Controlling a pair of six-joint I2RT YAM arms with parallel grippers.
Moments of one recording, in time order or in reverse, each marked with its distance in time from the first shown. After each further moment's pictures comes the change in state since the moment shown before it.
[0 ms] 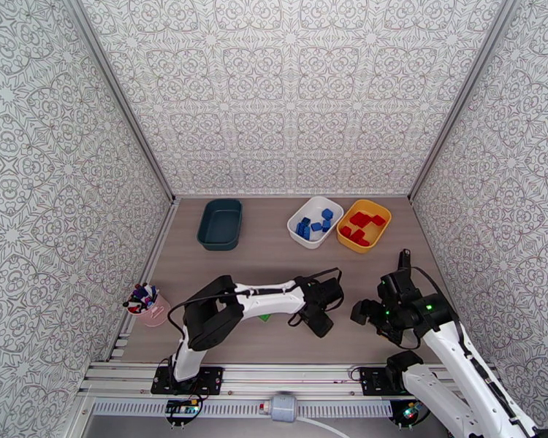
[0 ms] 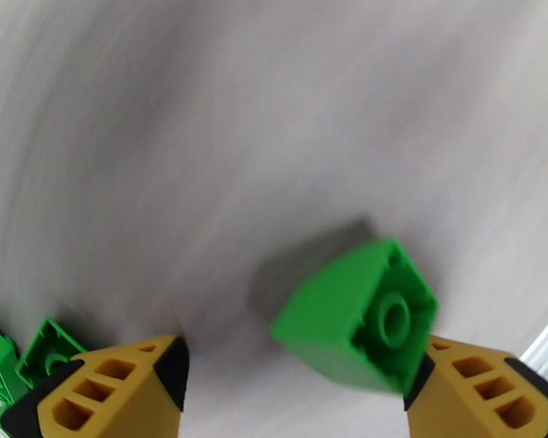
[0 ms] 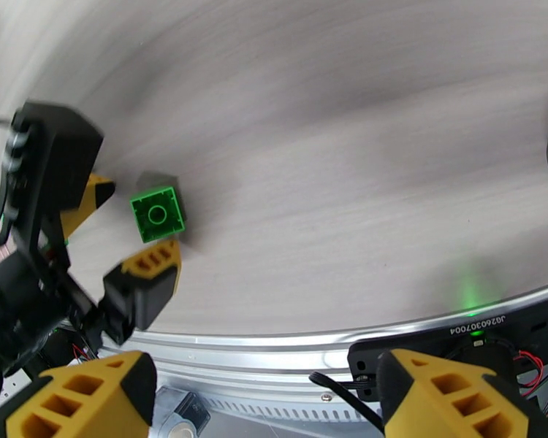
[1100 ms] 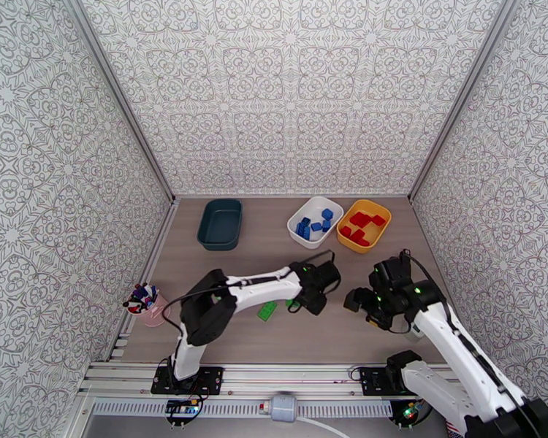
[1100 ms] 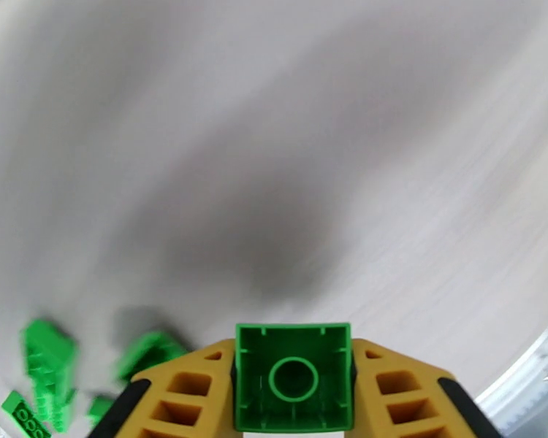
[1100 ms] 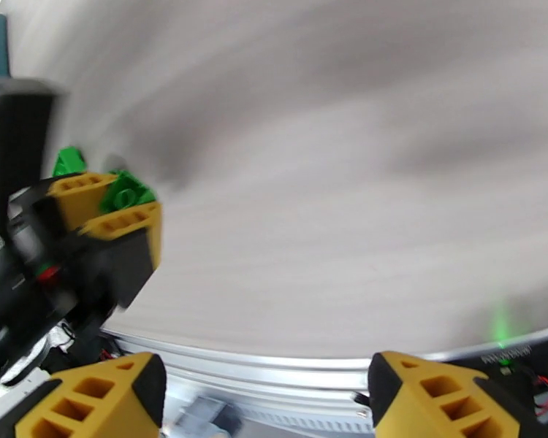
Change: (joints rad) left arm 0.121 -0.102 0.067 -0.033 -0.018 -0.076; right arm 0.023 0.230 0.060 0.215 -0.093 0.019
